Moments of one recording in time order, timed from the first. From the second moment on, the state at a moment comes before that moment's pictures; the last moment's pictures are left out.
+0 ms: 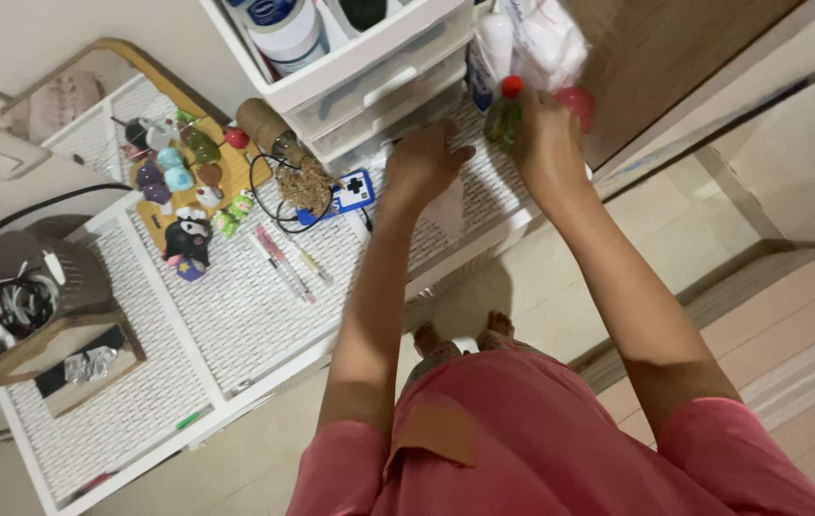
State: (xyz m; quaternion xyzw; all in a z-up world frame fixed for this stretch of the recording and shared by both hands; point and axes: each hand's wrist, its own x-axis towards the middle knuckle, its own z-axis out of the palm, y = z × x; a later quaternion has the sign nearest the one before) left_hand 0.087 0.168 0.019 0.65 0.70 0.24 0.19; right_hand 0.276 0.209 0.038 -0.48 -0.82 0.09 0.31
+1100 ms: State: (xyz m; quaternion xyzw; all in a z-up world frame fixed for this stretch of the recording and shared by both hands) left_hand 0.028 0.161 -0.032 0.21 0.34 0.71 0.58; right_hand 0.249 0.184 0.045 -0.40 -0.77 0.32 0.37
